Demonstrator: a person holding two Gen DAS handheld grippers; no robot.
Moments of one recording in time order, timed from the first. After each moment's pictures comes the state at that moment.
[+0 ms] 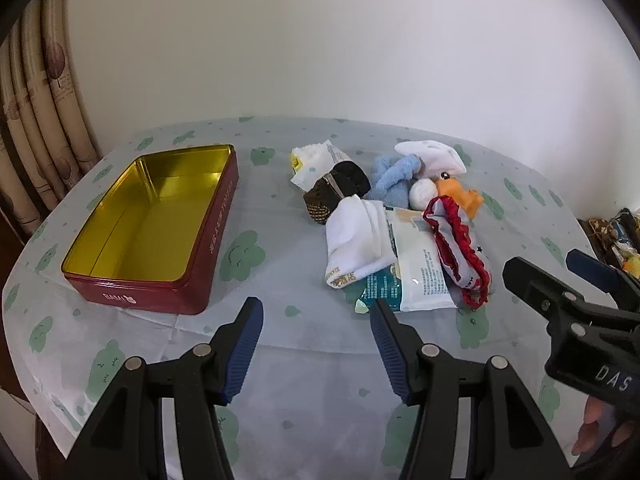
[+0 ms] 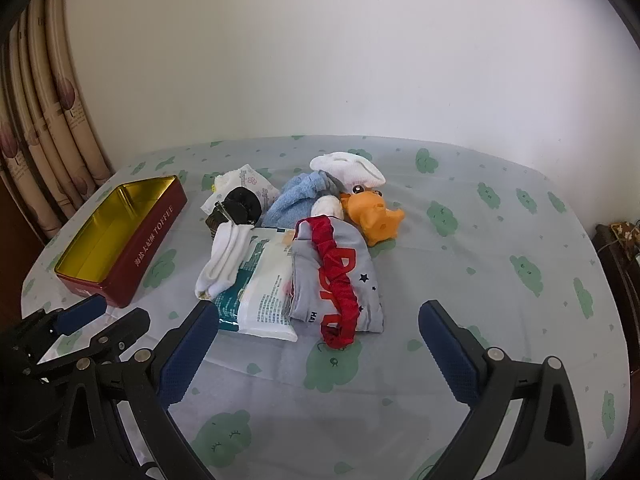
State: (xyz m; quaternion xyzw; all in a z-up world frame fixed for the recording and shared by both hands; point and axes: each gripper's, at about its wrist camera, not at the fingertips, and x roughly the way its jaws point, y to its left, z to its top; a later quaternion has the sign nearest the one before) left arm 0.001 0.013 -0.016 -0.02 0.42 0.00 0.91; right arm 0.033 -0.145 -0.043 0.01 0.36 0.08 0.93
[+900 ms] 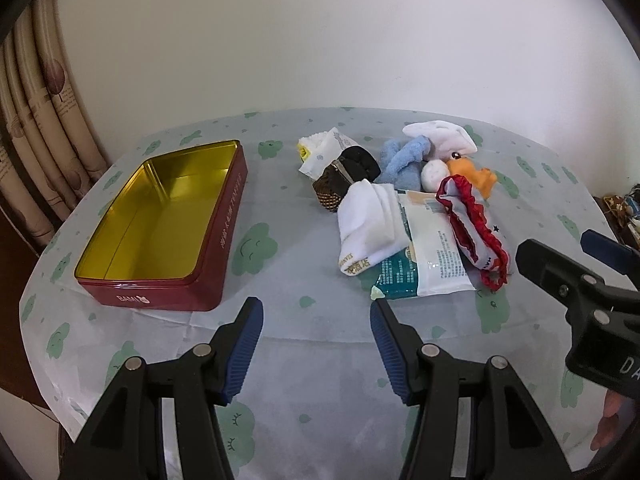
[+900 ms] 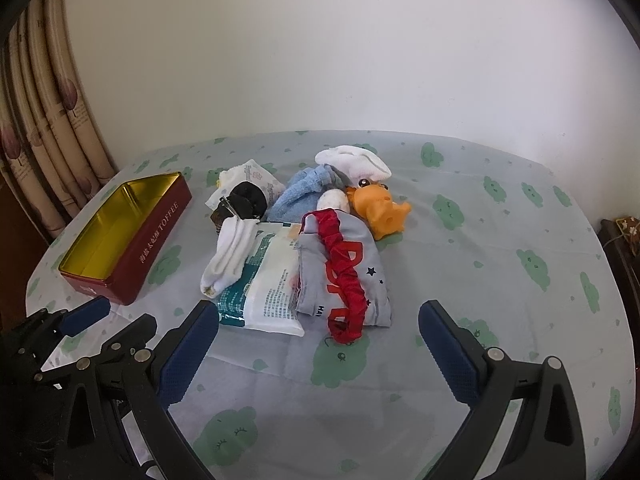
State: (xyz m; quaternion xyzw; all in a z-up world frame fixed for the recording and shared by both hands) left arm -0.001 0.006 -0.028 0.02 0.44 0.02 0.90; right arm 0.034 -0.143 -0.049 0.01 0.37 0.09 0.93
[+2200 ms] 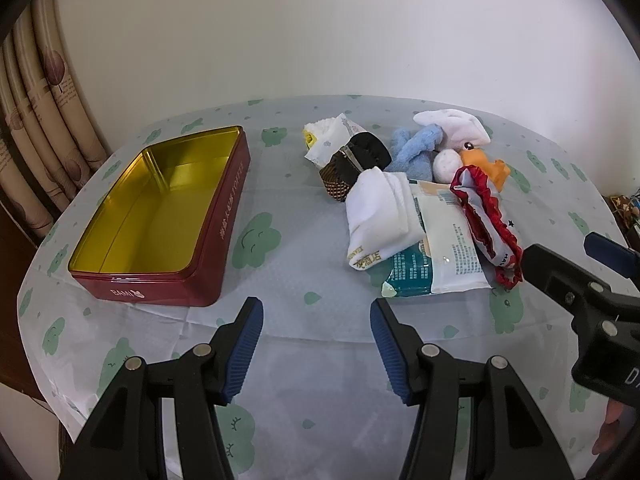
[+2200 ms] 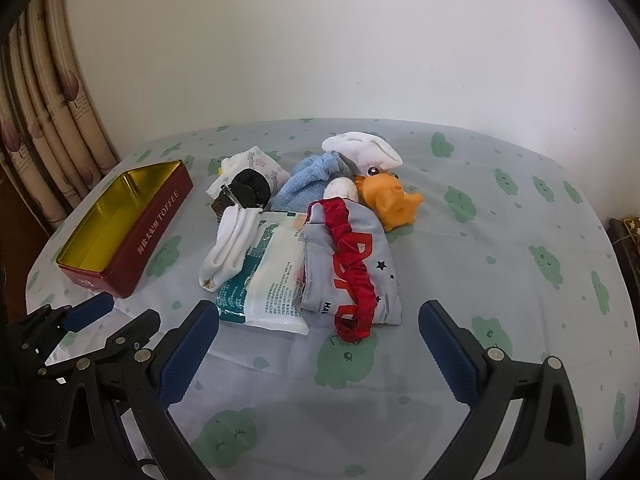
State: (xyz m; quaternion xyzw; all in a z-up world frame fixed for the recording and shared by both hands) left arm 0.009 0.011 -0.040 0.02 0.45 0.03 0.89; right arm 0.042 -0.138 -0.063 0.01 0.38 0.10 0.92
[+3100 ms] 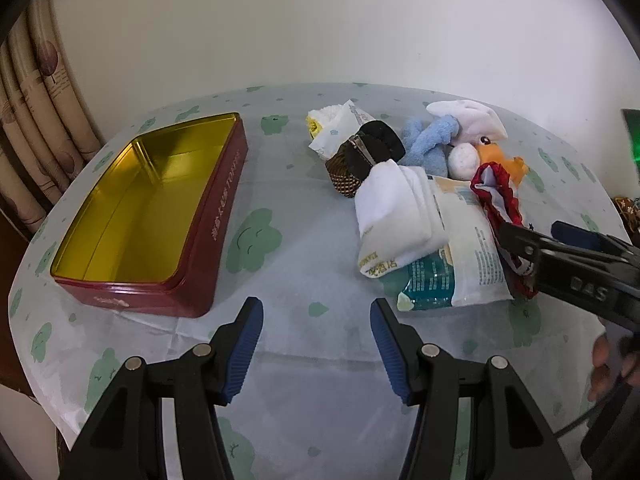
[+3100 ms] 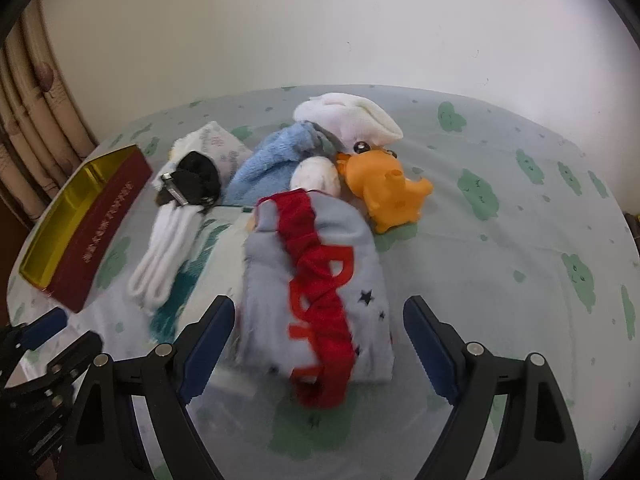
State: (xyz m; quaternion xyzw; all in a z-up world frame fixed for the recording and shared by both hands) left arm 0.034 0.019 -0.057 0.01 0.46 0.03 0.89; right arm 0.120 -0.145 -0.106 0.01 0.43 0.09 0.90
